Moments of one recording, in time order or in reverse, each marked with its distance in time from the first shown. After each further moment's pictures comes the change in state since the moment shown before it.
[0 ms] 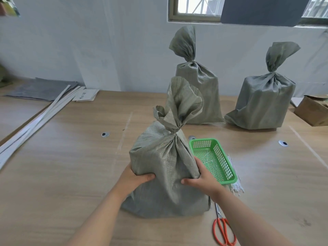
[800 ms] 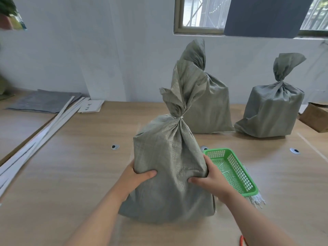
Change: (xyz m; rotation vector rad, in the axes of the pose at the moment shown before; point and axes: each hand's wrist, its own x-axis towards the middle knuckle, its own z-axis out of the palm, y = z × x) left_hand 0.032 0.039 -0.090 -0.014 -0.064 0.017; right_hand 0.032 -0.068 0.055 0.010 0.149 -0.111
